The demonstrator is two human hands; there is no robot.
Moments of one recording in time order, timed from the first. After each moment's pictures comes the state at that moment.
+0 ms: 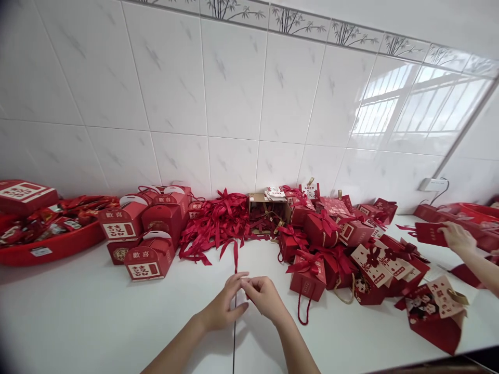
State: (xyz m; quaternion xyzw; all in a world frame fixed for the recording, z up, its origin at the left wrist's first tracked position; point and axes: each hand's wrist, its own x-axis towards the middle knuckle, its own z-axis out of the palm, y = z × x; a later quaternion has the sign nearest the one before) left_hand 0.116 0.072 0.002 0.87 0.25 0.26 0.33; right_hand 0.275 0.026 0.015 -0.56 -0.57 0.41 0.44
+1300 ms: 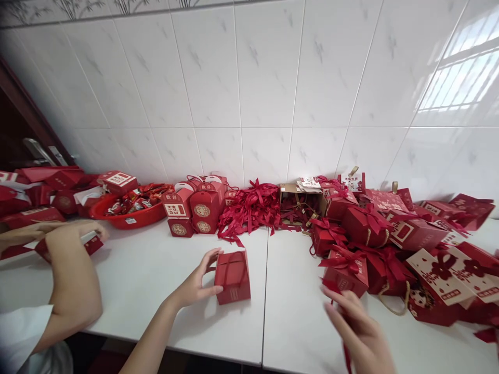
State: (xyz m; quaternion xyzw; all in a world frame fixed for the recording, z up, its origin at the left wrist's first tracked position) left_hand -0.017 0.058 0.025 0.77 0.42 0.34 0.35; right_hand 0.331 -0.096 0.027 -0.60 -0.47 0.21 0.62
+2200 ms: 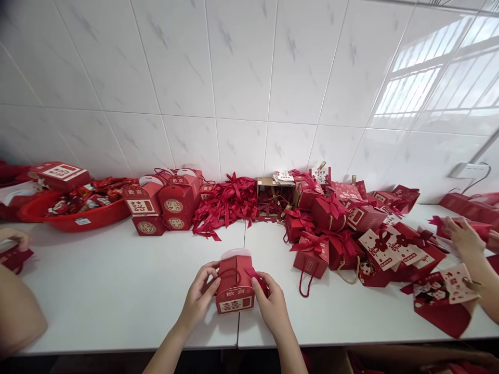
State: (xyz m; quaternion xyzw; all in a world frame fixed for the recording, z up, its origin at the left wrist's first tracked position) left_hand 0.069 0.010 -0.002 0.66 0.40 0.47 0.43; right_hand 0.260 -0.042 -0.010 -0.56 -0.47 0.39 0.56
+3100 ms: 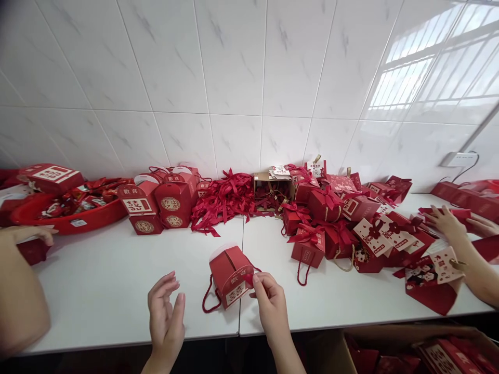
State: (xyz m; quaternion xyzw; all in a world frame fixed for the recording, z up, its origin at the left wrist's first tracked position) left_hand 0.040 -0.033 -0.007 0.61 0.47 0.61 0.18; right_hand 0.239 -0.072 0.017 -0.52 -0.40 0.41 0.63
